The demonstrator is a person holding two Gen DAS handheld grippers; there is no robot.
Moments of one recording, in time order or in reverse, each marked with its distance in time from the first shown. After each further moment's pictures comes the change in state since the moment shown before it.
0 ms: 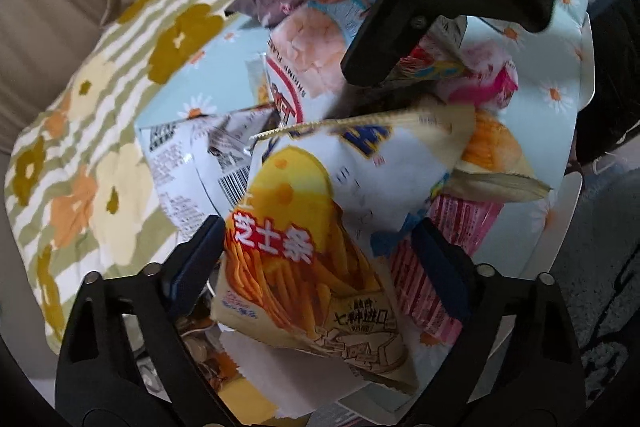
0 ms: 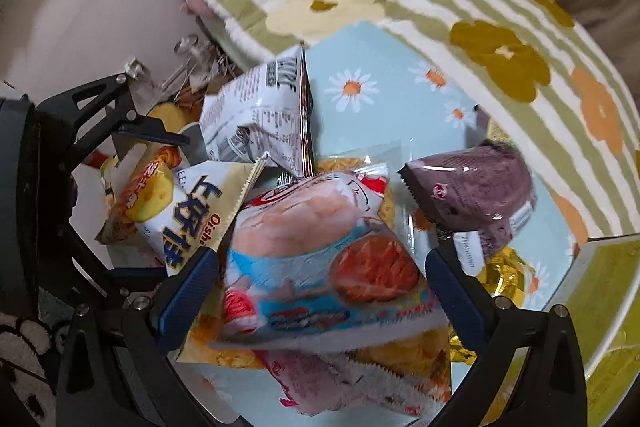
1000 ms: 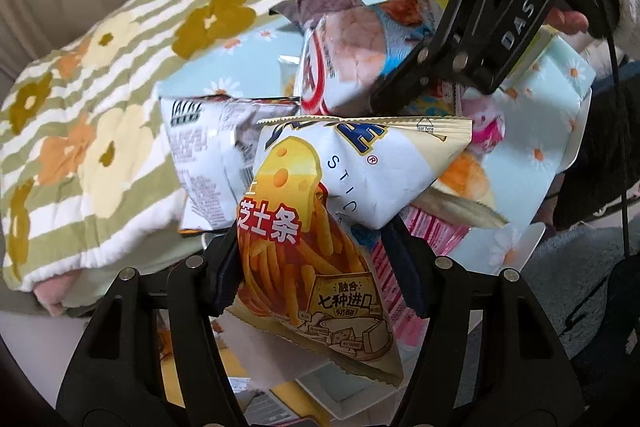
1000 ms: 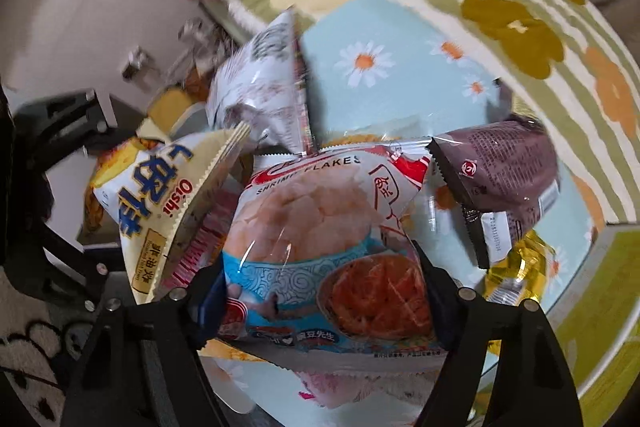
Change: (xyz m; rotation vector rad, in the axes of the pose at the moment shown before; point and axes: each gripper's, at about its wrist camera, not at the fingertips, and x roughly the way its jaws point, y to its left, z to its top) left arm -0.041 0.014 -0.014 -0.244 -0.069 -0.032; right arm -0.013 0.003 -0.009 0.065 -0.015 0.054
